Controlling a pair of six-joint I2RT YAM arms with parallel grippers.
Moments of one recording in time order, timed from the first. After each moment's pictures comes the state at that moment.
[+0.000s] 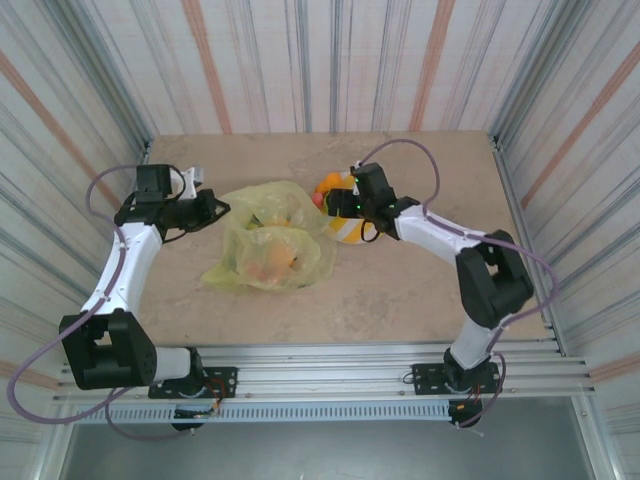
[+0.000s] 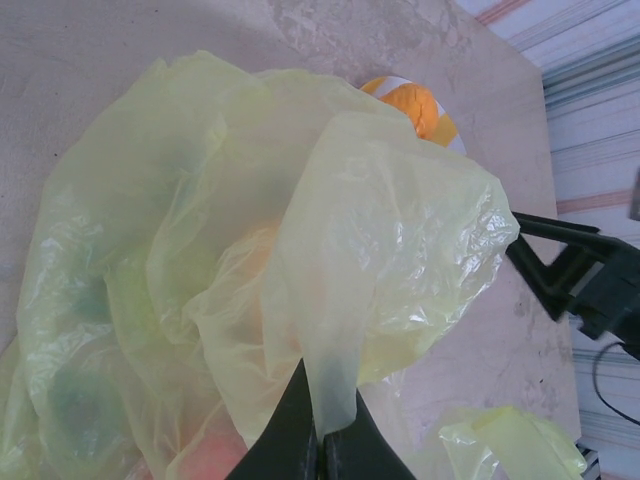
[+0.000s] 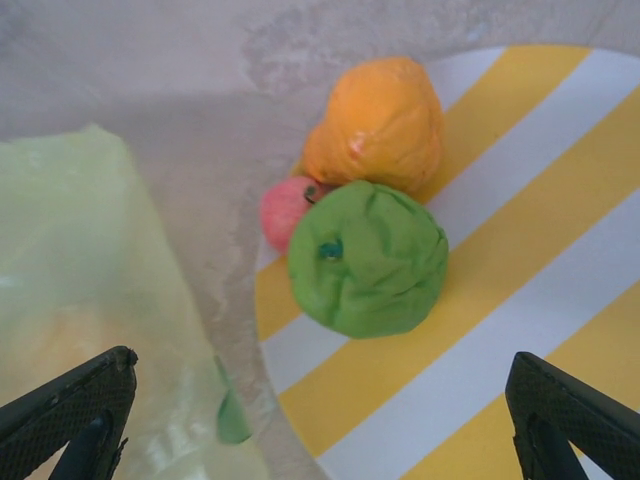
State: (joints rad) left arm 0.05 1.32 1.11 -0.64 0.62 -0.34; right arm 0.55 1.77 1.21 -0.17 0.03 0.47
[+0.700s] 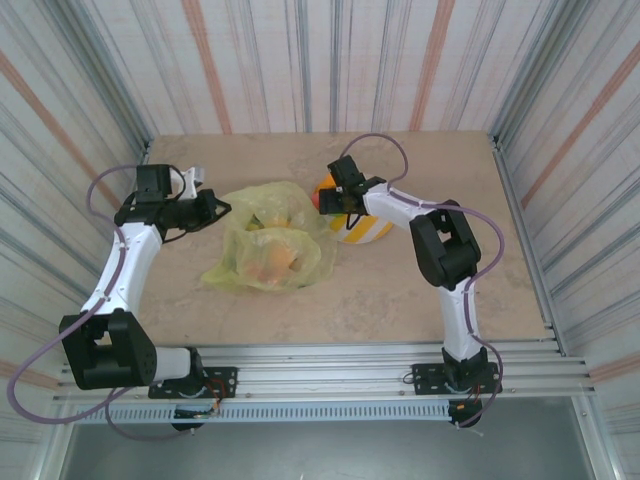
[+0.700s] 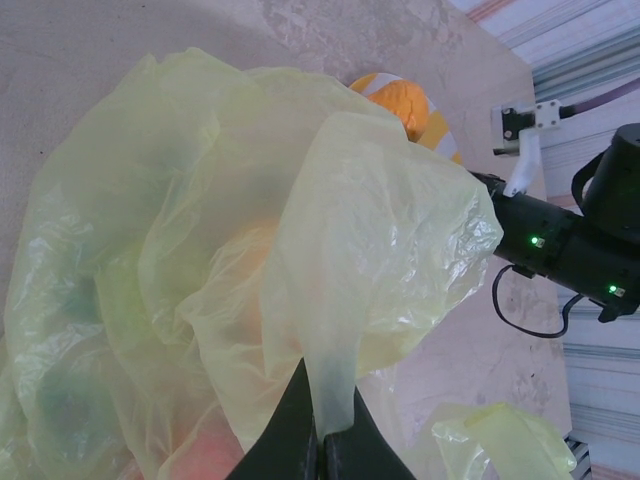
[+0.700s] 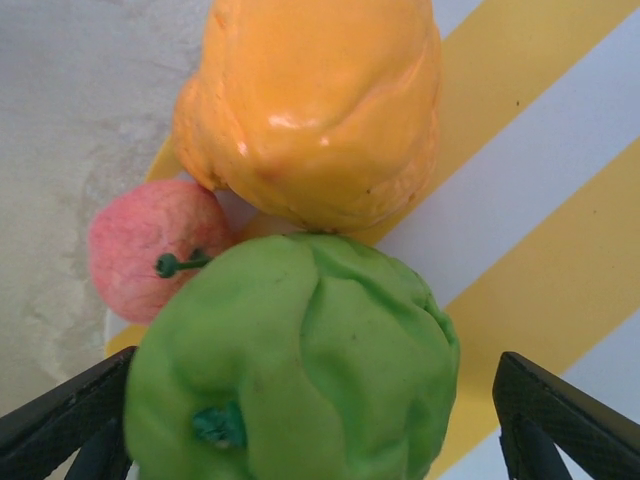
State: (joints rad) left arm 0.05 1.32 1.11 -0.64 0.64 -0.34; right arm 0.54 2.14 1.59 -0.41 0.10 0.42
